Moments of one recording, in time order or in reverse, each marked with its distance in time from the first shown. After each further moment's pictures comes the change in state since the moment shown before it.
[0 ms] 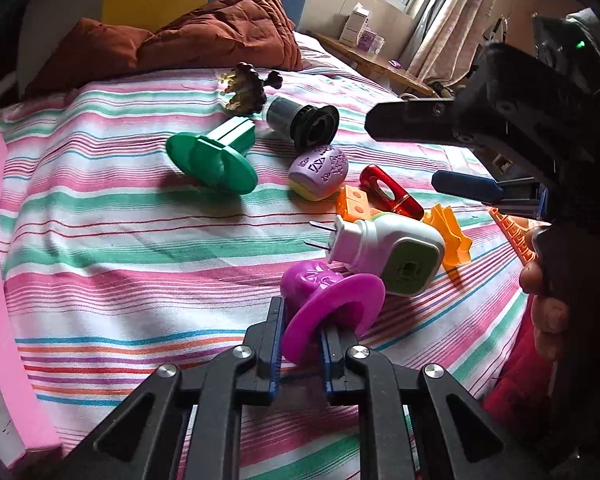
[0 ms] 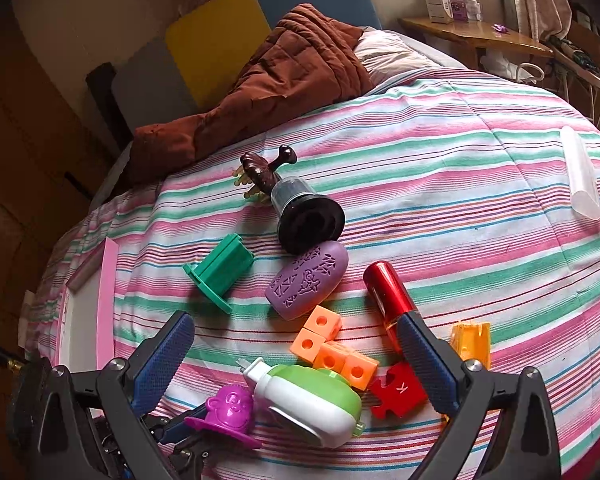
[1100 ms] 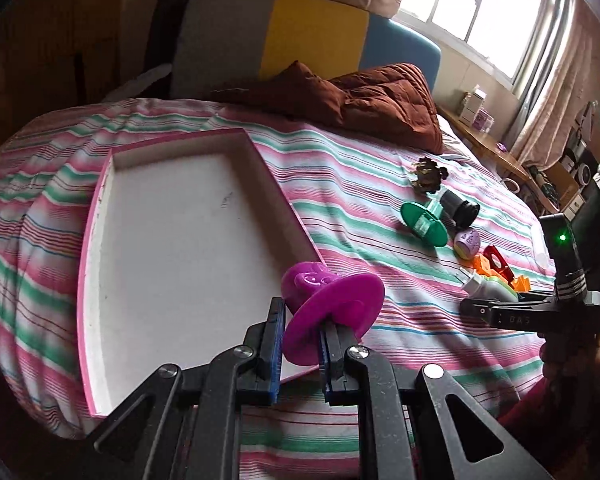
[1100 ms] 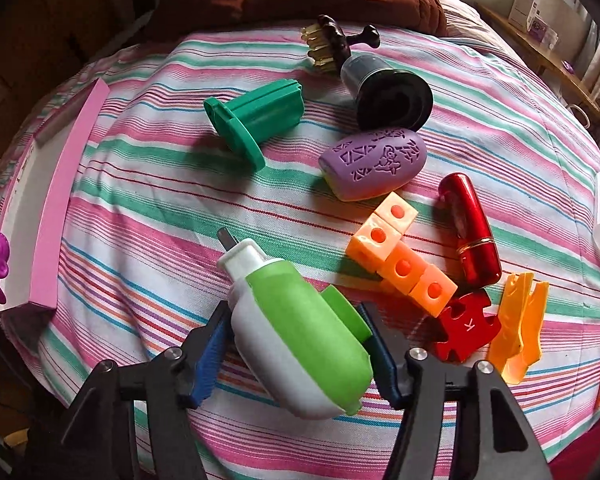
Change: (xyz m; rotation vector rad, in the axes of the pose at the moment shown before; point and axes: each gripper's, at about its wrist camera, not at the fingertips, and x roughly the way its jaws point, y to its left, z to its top) left arm -0.146 0.114 -0.050 -0.254 -0.190 0.329; right arm 0.049 0.051 -0.053 -0.311 0.302 -0.156
